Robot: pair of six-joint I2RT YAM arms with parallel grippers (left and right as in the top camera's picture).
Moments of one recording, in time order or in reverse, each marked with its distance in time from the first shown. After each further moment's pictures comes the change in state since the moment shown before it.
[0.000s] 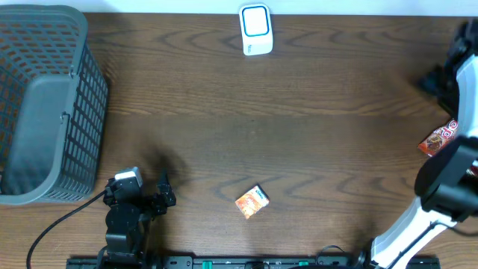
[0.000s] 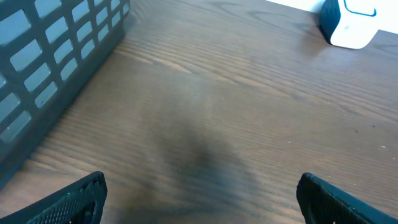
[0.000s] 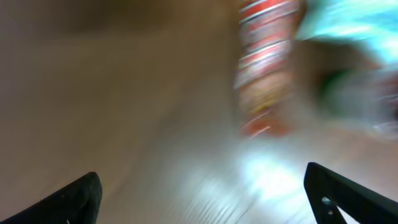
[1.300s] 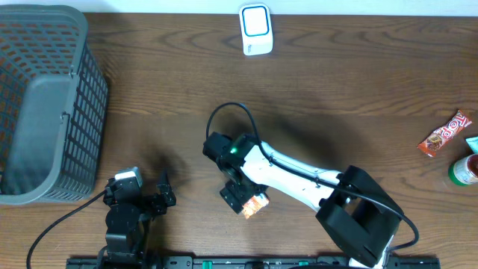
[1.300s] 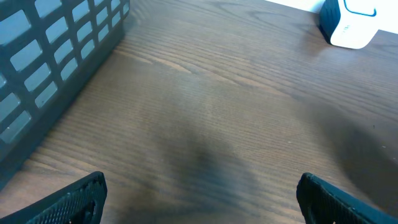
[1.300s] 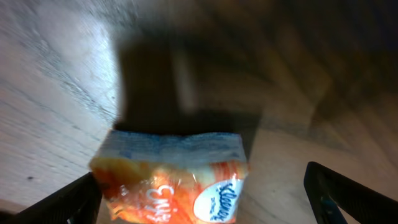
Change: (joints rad) left arm 0.000 0.000 0.000 0.000 0.000 0.000; right arm 1.245 -0.063 -0.613 0.213 -0.190 -0.338
